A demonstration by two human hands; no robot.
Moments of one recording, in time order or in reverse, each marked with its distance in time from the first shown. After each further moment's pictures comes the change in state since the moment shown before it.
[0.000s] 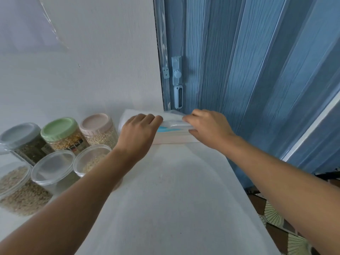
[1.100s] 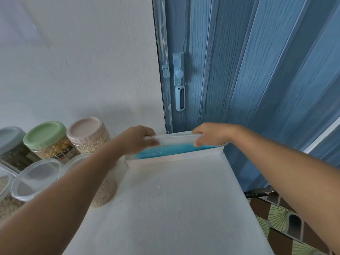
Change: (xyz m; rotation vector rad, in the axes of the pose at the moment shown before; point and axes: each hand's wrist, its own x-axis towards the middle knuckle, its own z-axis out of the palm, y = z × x) left_hand 0.030 -0.040 0.049 -0.523 -0.775 -0.382; right_hand 0.045 0.065 0.049 0.496 -0.799 0.163
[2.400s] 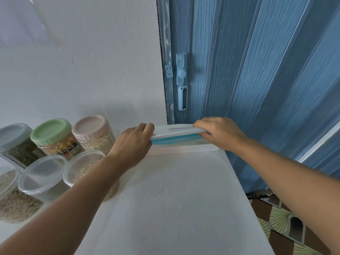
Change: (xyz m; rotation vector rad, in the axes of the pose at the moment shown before) left_hand -0.039 0.005 0.018 0.372 0.517 0.286; right_hand -0.011 0.019 0.028 -0.309 0.719 -0.429
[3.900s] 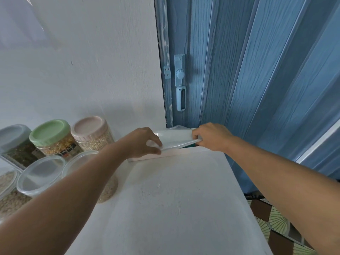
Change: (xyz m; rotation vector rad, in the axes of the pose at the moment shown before) left_hand 0.030 -0.019 0.021 -0.364 -0.486 -0.170; right_hand 0.018 -0.003 0.019 -0.087 -0.426 0.284
